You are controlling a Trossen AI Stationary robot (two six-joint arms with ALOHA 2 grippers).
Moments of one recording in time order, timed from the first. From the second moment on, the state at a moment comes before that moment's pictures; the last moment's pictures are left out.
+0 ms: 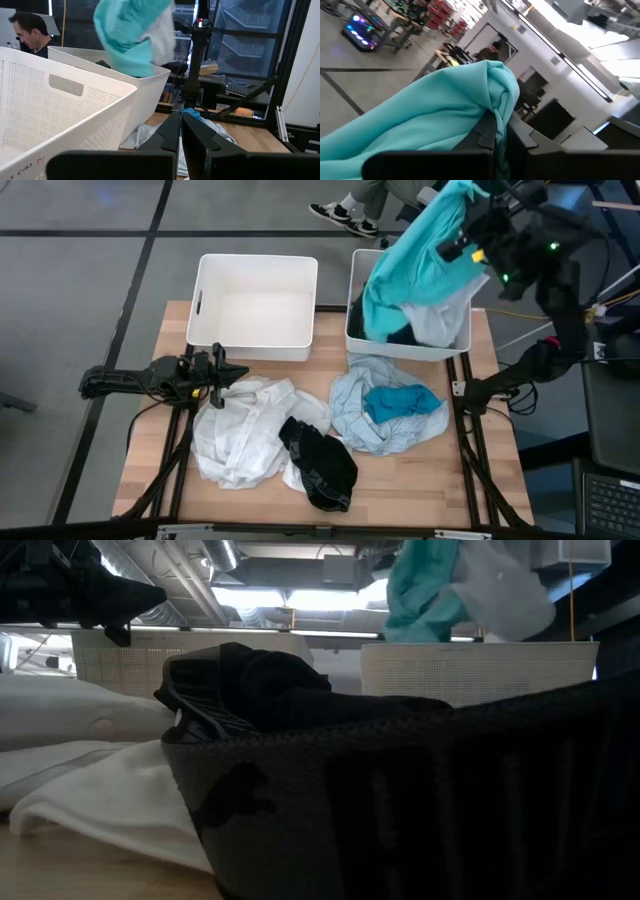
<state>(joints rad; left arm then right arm) -0.04 0.01 0.06 0.11 -0.24 -0.05 -0.34 1.42 2.30 -0.74 0.89 -0.81</state>
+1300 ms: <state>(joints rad) -0.04 0.01 0.06 0.10 -0.24 -0.06 -0.81 1.43 1.48 -0.92 0.44 -0.36</state>
